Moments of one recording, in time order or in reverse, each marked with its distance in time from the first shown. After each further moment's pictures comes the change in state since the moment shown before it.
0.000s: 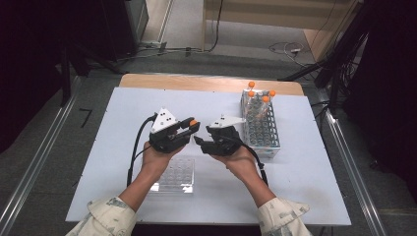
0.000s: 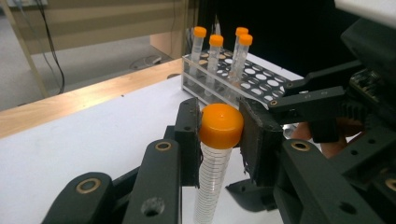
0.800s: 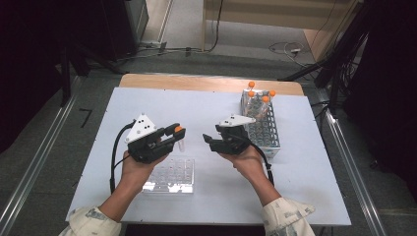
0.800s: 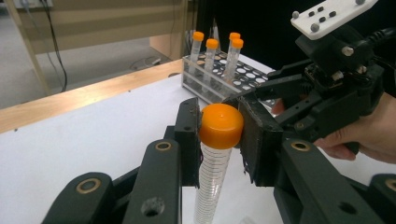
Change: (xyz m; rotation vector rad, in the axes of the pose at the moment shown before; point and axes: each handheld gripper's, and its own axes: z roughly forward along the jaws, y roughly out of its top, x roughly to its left) left arm -0.001 -0.002 -0.055 -0.002 -0.003 -0.012; right arm -0.019 -0.010 -0.007 0.003 -0.045 0.035
